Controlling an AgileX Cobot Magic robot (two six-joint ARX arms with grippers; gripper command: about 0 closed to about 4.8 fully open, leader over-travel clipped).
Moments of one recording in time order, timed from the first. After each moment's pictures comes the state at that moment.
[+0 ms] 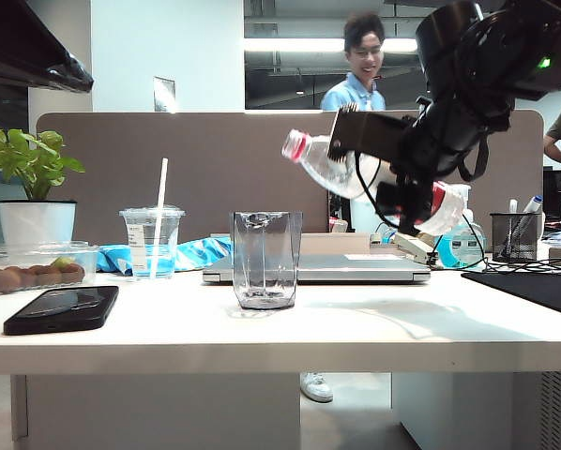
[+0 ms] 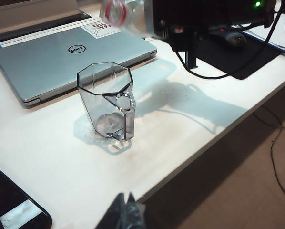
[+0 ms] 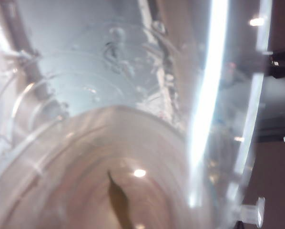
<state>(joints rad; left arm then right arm) -0.63 0.57 0.44 -0.15 0.07 0.03 0.35 1.79 1.05 0.39 0.14 -1.20</state>
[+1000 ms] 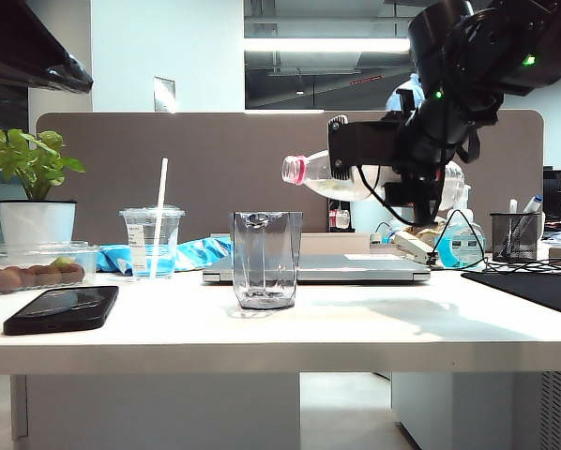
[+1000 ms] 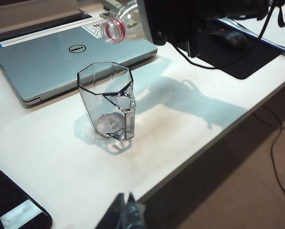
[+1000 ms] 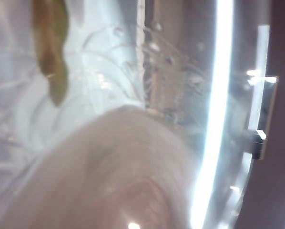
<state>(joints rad) -0.63 0.57 0.44 -0.15 0.07 0.03 0.35 1.81 1.12 0.37 0.20 -1.48</state>
